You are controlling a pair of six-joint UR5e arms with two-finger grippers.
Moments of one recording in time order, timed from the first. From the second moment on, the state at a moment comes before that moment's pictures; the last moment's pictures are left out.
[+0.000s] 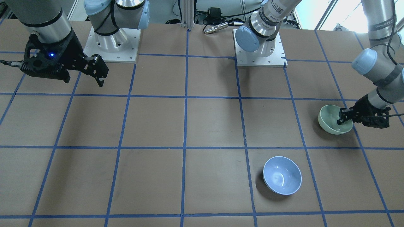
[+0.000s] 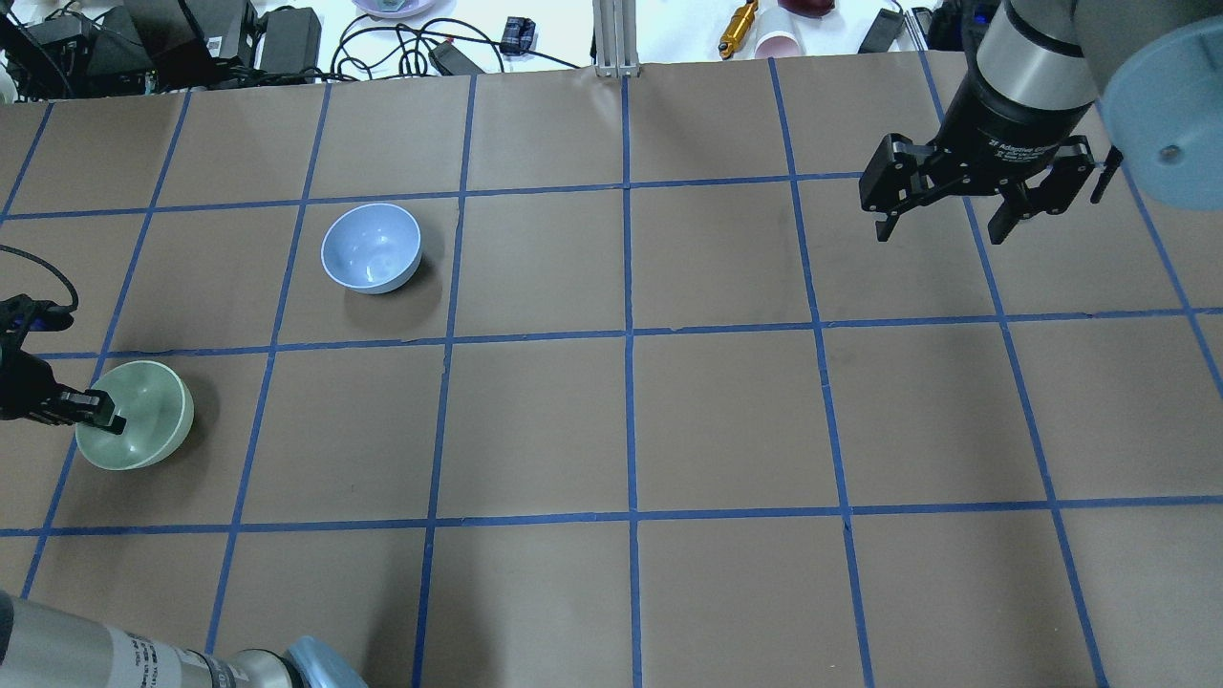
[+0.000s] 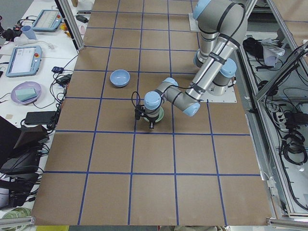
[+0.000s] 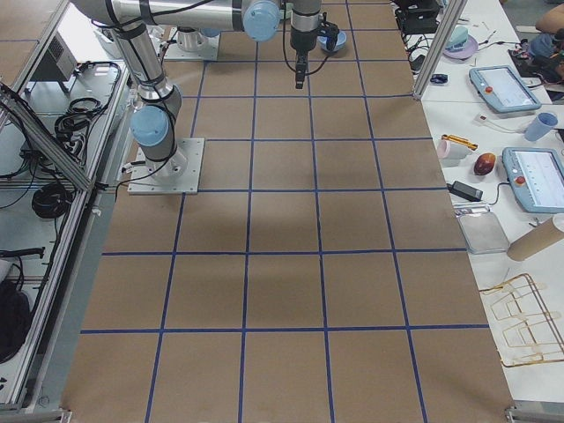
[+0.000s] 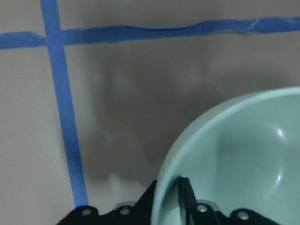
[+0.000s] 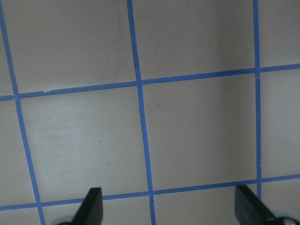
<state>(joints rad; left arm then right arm) -0.72 -1.92 -1.97 -0.90 1.52 0.93 1.52 -1.59 1.63 -1.60 -1.59 0.04</state>
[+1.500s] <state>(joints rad) -0.72 -1.89 -1.87 -1.11 1.47 0.93 1.52 -1.59 1.63 -1.60 -1.59 0.04</state>
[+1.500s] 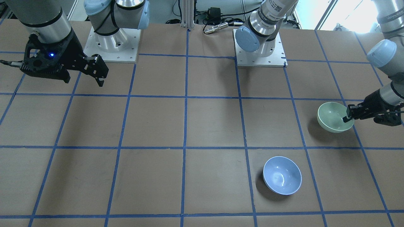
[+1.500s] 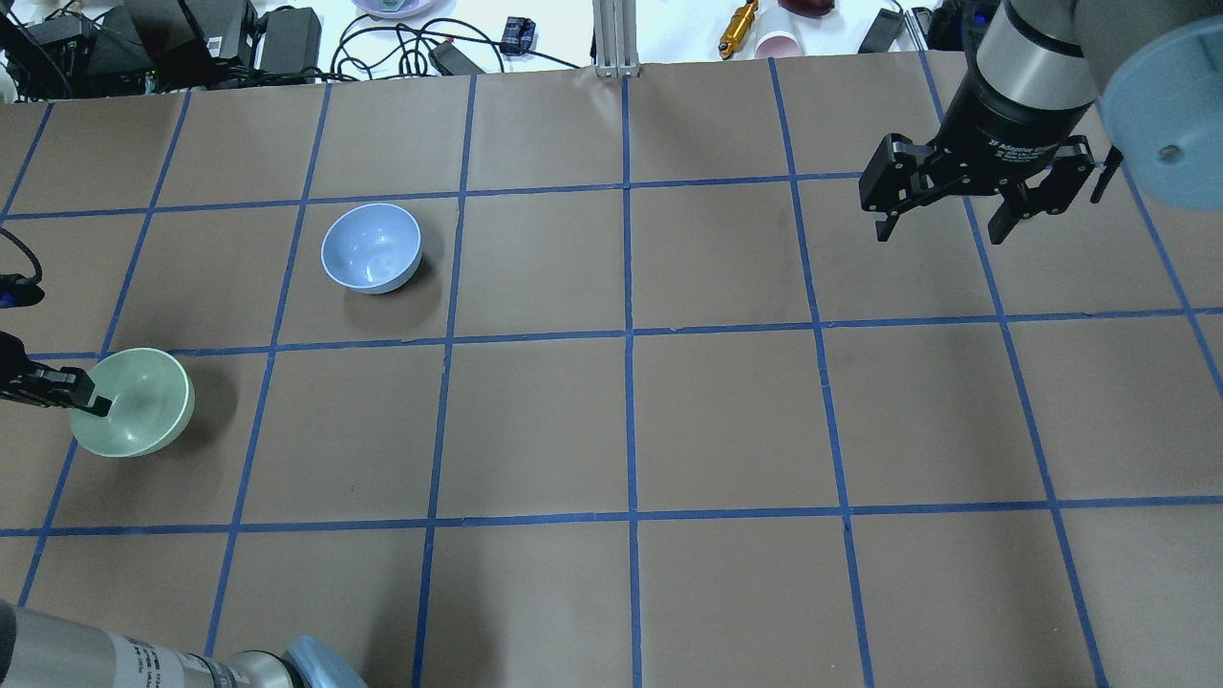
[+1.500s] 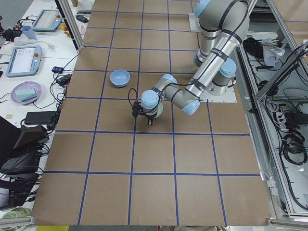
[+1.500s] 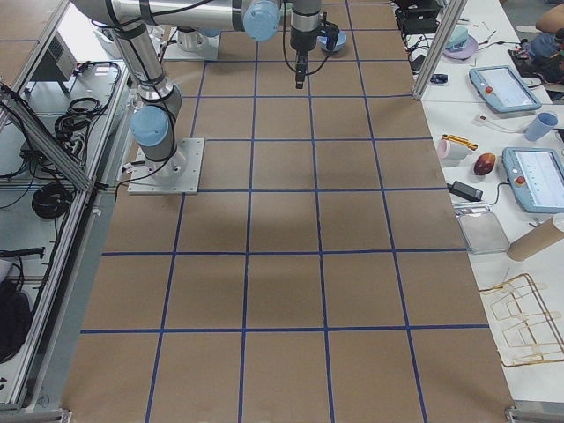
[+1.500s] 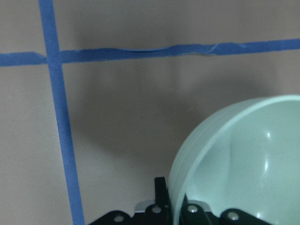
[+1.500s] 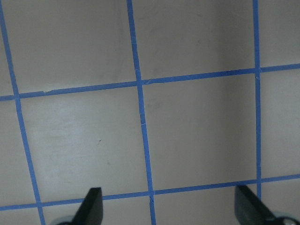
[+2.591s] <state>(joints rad) -0.88 -1.91 -1.66 -1.31 1.32 0.72 1.52 -1.59 1.63 -1.60 -1.59 0.04</state>
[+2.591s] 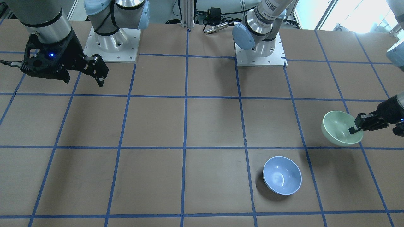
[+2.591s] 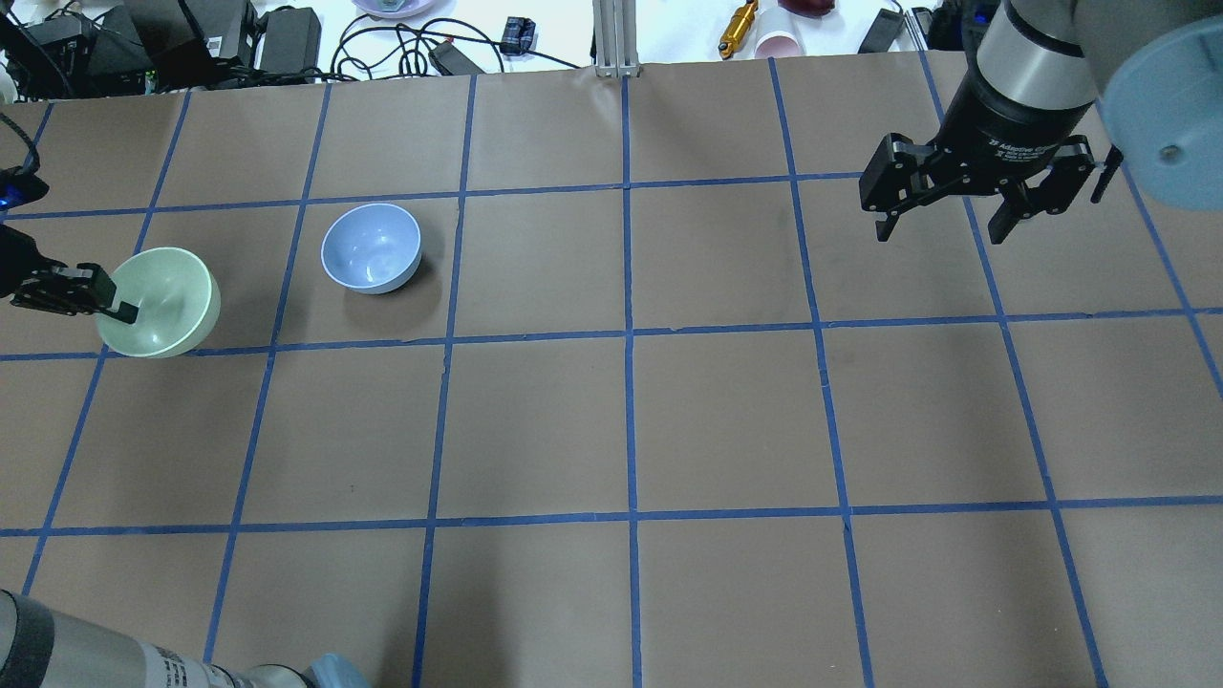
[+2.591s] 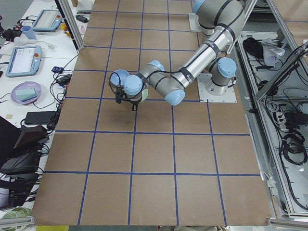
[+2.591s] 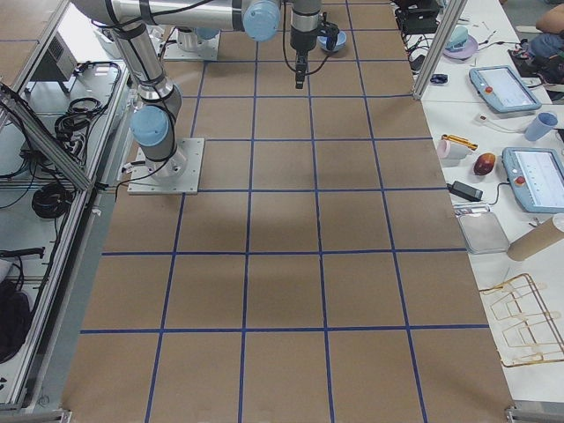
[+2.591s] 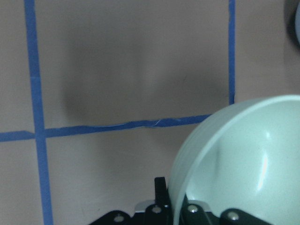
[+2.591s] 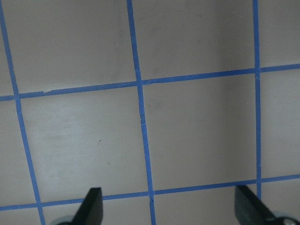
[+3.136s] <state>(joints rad) -1.00 -1.95 -1.62 -1.30 1.29 0.51 1.52 -1.59 1.63 -1.60 -1.59 0.04</state>
